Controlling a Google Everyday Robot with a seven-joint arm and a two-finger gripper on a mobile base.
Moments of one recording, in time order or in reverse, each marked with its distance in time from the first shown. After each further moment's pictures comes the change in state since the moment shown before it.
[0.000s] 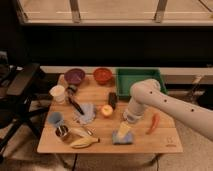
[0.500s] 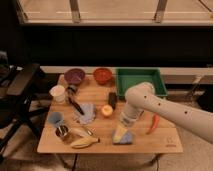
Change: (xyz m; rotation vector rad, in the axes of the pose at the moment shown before) arm -0.013 0.002 0.033 0.046 0.005 -0.050
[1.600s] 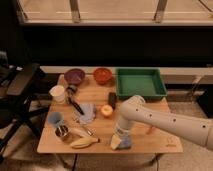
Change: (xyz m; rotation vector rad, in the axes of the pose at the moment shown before) arm 0.008 0.012 0.063 -0.029 0.018 0.042
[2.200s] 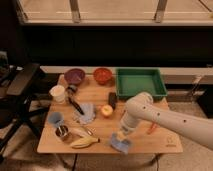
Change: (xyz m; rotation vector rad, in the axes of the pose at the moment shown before) arm 0.012 -0.010 -0.048 0.034 -0.056 0.090
